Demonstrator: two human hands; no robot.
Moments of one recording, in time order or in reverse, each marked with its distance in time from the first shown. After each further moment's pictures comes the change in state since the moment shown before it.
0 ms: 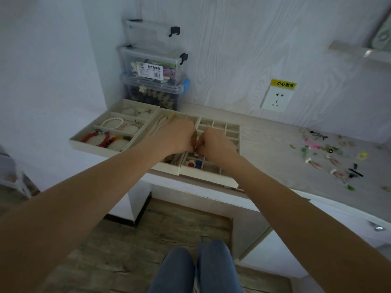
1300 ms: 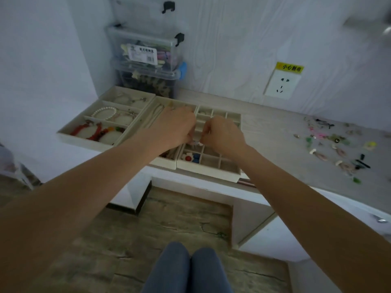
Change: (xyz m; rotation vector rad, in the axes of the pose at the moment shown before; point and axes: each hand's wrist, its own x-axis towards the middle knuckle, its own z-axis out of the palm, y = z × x) left_hand 0.008 -0.002 0.005 0.099 0.068 0.069; right_hand 0.005 0.017 -0.010 0.006 0.026 0.011
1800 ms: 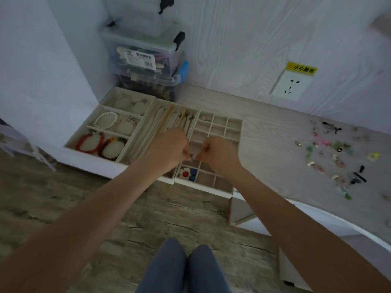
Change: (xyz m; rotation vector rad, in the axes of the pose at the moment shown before) left_hand -0.001 -0.005 -0.007 -0.293 -0.175 -0.181; right_hand 0.012 0.006 -0.006 0.167 -0.228 0.108
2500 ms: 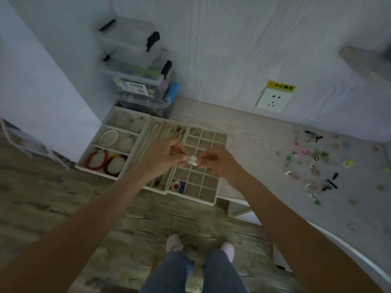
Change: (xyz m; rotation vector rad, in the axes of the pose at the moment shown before) left_hand 0.002 0.039 -0.061 -0.650 -0.069 -0.201; right_hand -0.021 0.015 -0.081 0.729 -0.275 0.095
